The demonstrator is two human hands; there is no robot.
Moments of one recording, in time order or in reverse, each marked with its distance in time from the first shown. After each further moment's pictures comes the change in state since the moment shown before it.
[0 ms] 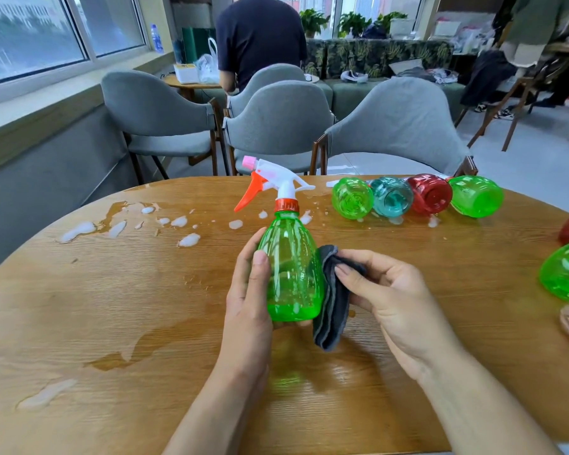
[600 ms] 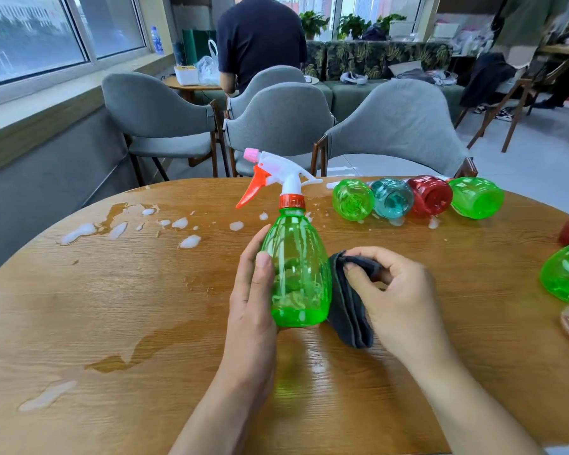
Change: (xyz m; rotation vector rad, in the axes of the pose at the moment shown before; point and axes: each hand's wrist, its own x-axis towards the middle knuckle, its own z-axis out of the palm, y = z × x) left_hand -0.005 0.004 0.003 -0.049 -0.055 0.049; right_hand 0.000 0.003 -0.001 -0.605 0.195 -0.308
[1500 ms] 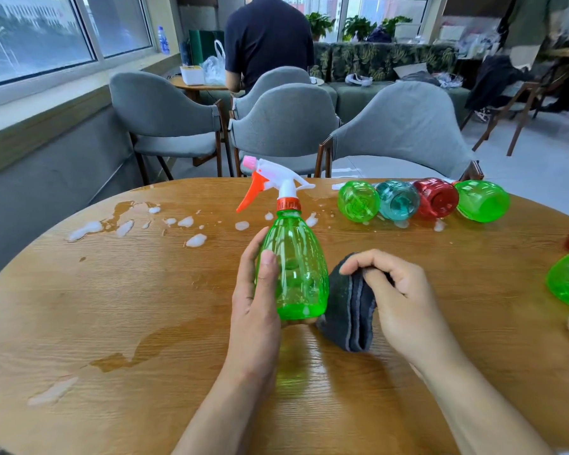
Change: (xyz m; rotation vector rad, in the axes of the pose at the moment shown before) left_hand 0.002 0.000 -0.003 0.027 0.092 -0.007; right_hand 0.001 -0.001 -0.002 0.042 -0.144 -0.009
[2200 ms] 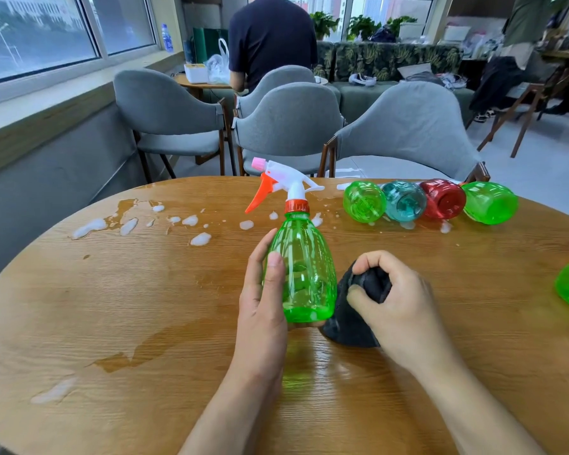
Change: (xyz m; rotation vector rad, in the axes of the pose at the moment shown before) left_hand 0.003 -0.005 -0.004 0.026 -0.008 -0.022; right_hand 0.000 0.009 0.010 -0.222 0.053 -0.053
